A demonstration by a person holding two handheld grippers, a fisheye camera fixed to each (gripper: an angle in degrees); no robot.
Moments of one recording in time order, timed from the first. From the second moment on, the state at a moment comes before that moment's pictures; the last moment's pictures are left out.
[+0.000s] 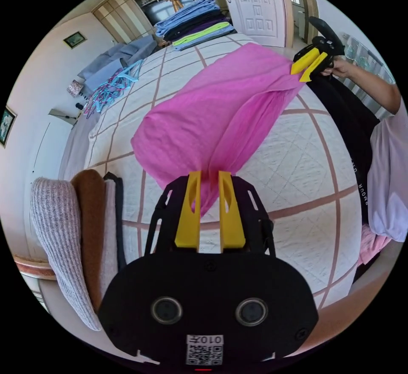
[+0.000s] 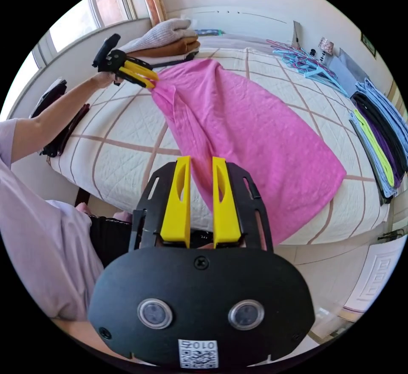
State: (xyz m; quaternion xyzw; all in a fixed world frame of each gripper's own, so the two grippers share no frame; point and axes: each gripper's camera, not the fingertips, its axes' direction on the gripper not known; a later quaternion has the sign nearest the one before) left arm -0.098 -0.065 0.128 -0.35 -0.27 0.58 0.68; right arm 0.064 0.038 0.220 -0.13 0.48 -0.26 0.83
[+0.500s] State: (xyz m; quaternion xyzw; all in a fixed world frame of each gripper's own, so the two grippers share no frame) left arm -0.112 -0.179 0.099 -0.30 -0.34 0.42 0.79; right arm 0.027 0.035 0.129 0.02 0.46 -0.20 0.87
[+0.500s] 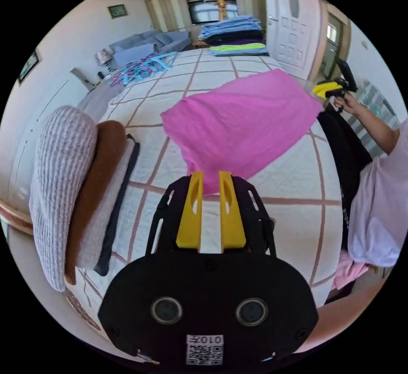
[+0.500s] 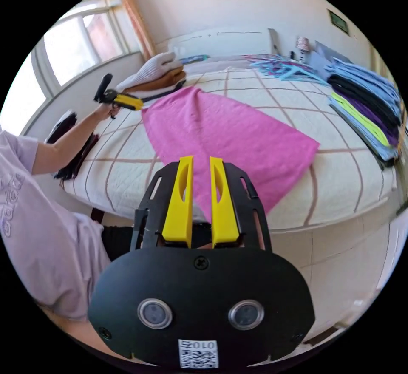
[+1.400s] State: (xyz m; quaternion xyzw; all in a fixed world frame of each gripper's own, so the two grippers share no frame) left arm -0.181 -0.405 0.237 -0.30 -0.25 0.13 0.91; right arm 0.056 -0.111 0.026 0.12 0.43 0.02 0.90
